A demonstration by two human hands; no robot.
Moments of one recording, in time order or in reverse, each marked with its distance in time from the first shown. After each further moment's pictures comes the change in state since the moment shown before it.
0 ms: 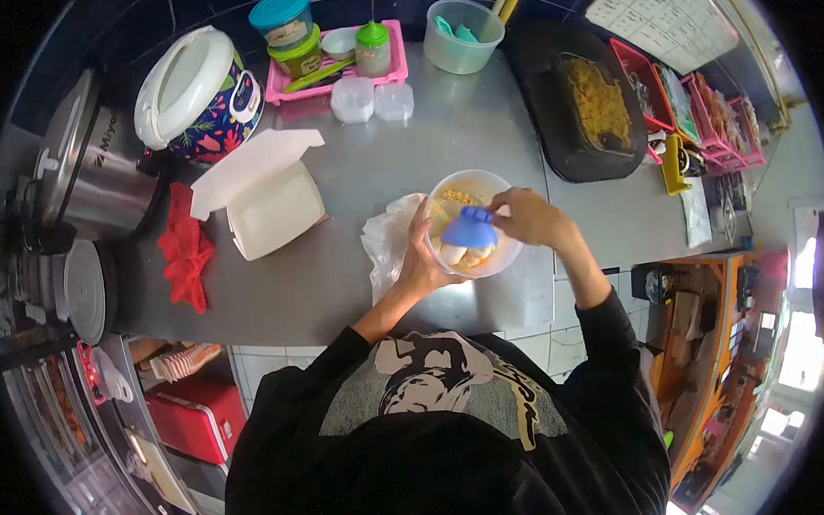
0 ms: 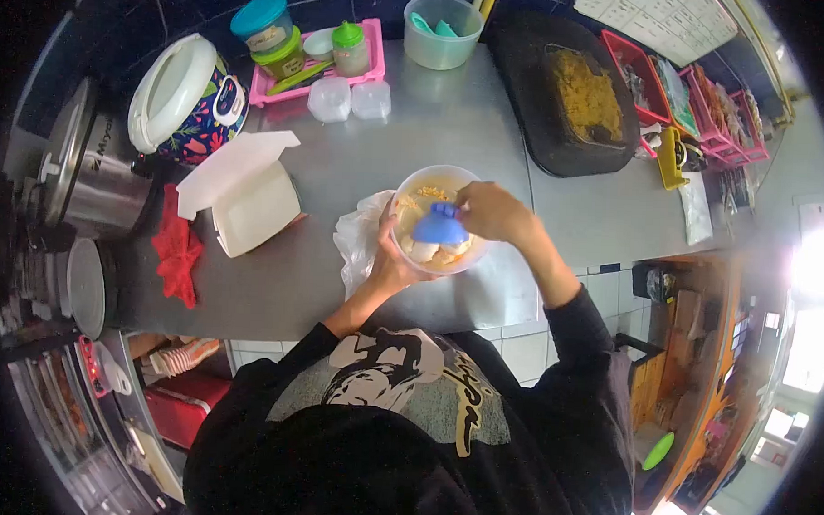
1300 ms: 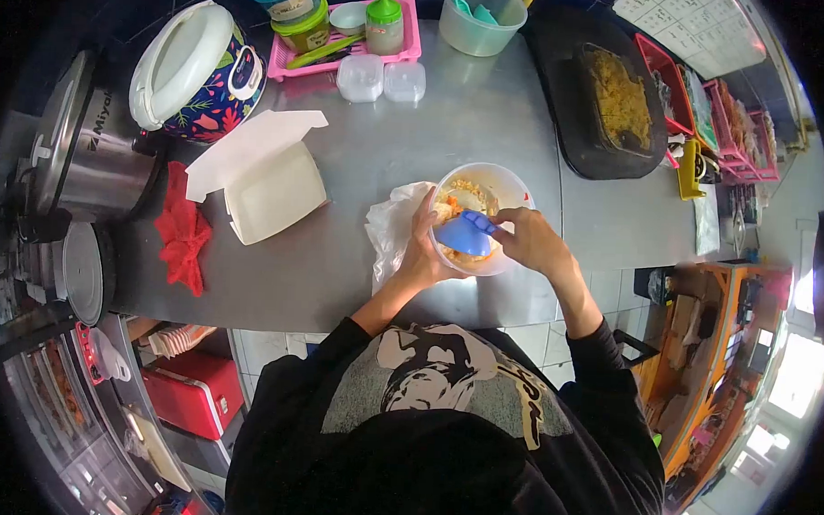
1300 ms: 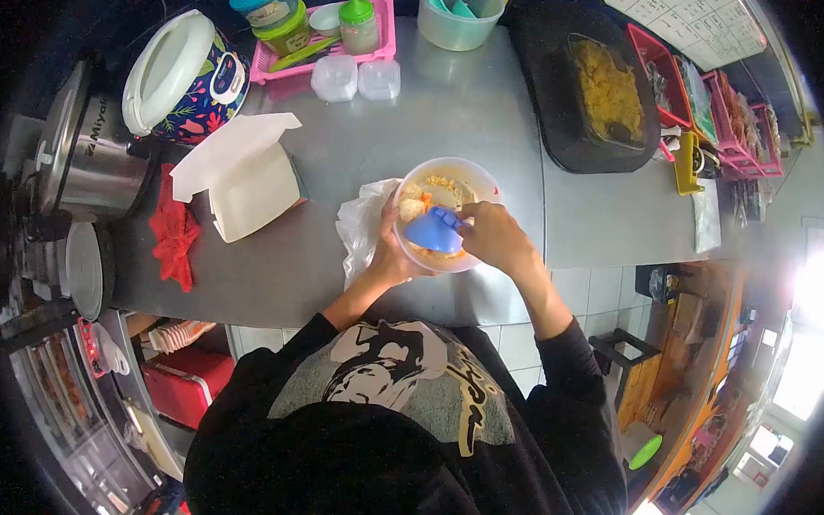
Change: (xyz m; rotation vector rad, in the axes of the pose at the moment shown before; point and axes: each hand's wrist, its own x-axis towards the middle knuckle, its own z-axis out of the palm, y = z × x) left_hand -0.006 -0.008 0.001 -0.017 -0.007 -0.011; right_hand -0.013 -0.011 0.029 0.186 0.033 0.214
